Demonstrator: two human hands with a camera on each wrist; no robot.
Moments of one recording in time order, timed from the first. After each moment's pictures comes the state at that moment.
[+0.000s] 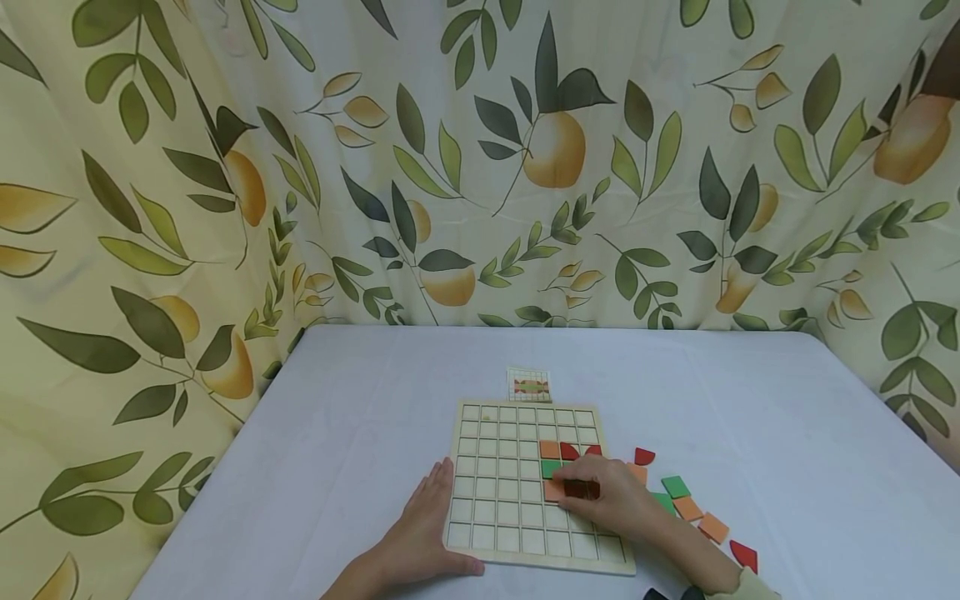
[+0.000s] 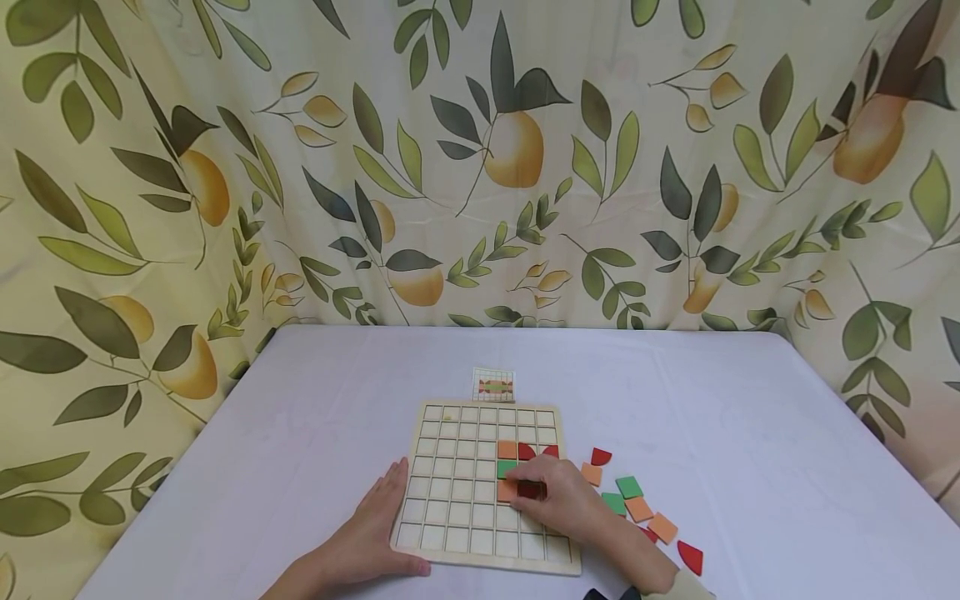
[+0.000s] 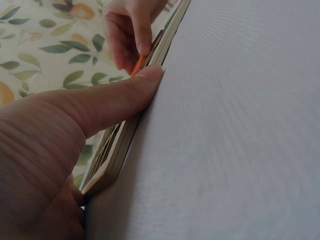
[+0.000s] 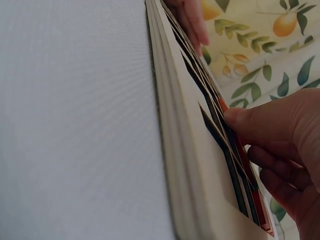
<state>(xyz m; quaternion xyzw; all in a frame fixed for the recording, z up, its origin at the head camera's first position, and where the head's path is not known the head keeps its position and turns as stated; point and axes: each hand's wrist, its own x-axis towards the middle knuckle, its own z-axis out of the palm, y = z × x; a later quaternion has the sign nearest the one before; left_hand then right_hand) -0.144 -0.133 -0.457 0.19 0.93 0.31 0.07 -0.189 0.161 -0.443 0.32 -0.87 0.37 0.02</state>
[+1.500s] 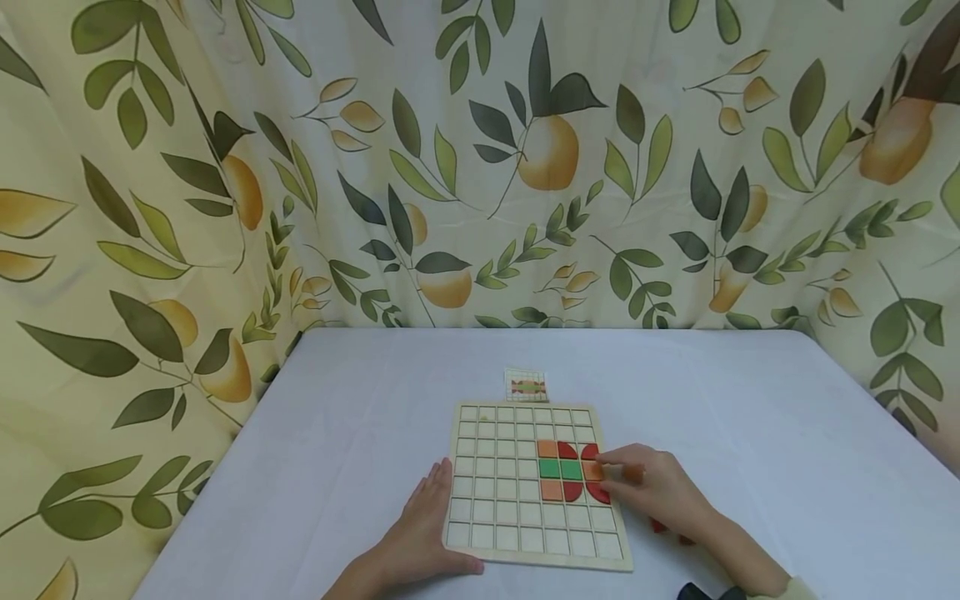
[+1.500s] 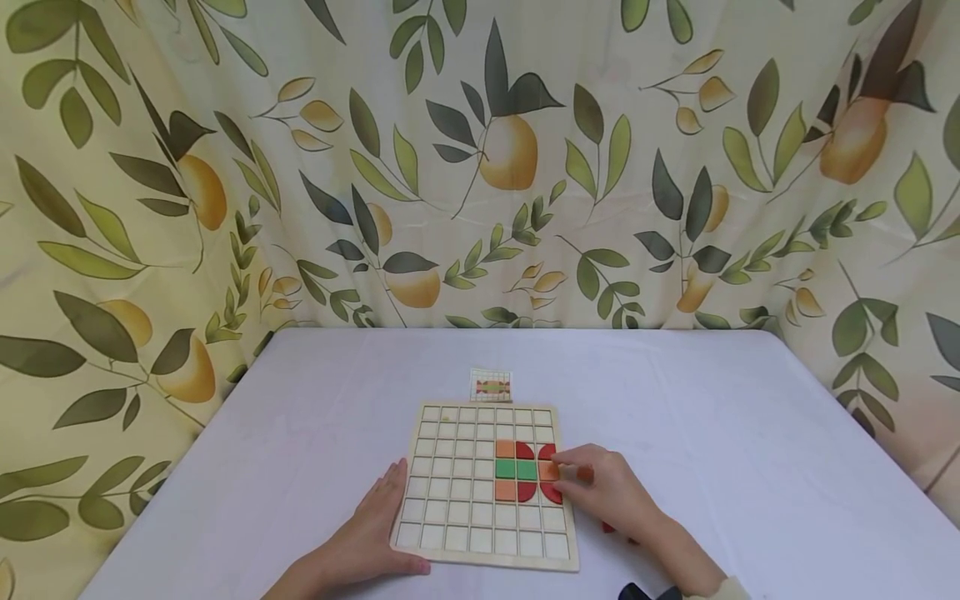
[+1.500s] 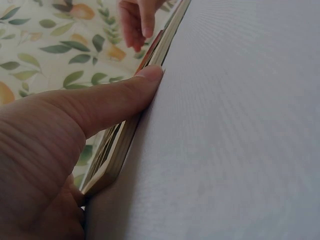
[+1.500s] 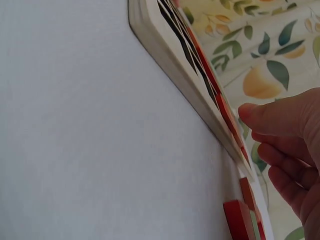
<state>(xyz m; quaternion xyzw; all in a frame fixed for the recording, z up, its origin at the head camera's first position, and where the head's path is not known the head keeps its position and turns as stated) -0.143 -0.132 -0.456 0.19 0.92 0.32 0.08 -0.186 0.206 -0.439 0.19 -0.92 0.33 0.07</state>
